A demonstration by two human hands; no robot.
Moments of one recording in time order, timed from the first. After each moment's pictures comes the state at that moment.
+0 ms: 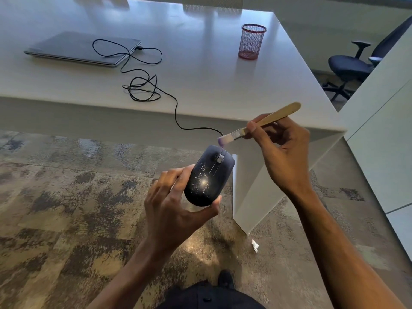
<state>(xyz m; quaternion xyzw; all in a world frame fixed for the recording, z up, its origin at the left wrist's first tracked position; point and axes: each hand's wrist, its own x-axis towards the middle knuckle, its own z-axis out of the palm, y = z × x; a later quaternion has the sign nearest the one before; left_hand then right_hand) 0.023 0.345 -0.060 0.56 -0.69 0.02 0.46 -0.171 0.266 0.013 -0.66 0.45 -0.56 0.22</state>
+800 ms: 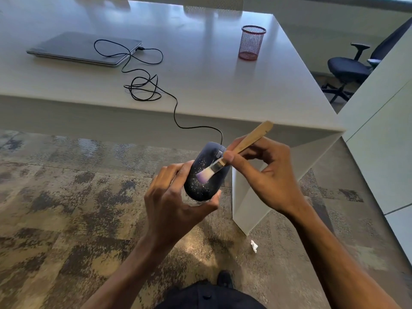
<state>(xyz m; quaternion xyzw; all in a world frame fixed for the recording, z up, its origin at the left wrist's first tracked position) 0.021 0.343 -0.055 0.58 -0.69 0.02 0.44 -0.158 0.303 0.015 -0.74 0.38 -0.49 0.27</state>
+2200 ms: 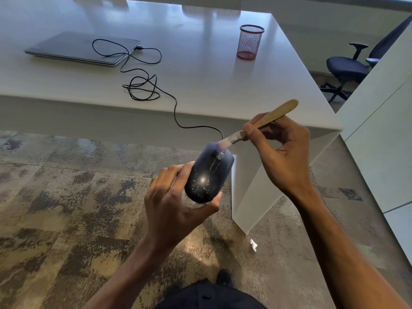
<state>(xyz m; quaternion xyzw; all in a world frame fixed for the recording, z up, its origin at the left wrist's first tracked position) 0.017 0.349 -0.051 0.56 -0.69 0.02 0.45 -0.170 0.281 0.022 -0.69 0.43 -0.55 0.17</state>
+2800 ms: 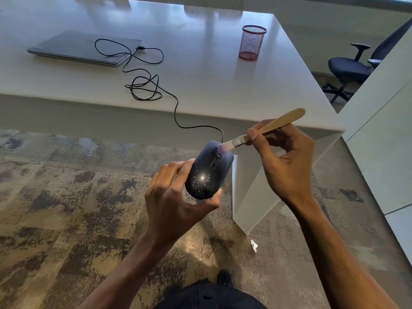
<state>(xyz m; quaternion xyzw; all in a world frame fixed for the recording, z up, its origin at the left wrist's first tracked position) 0.021 0.342 -0.052 0.57 -0.69 0.03 0.44 -0.167 0.293 0.018 -0.68 0.43 -0.57 0.19</state>
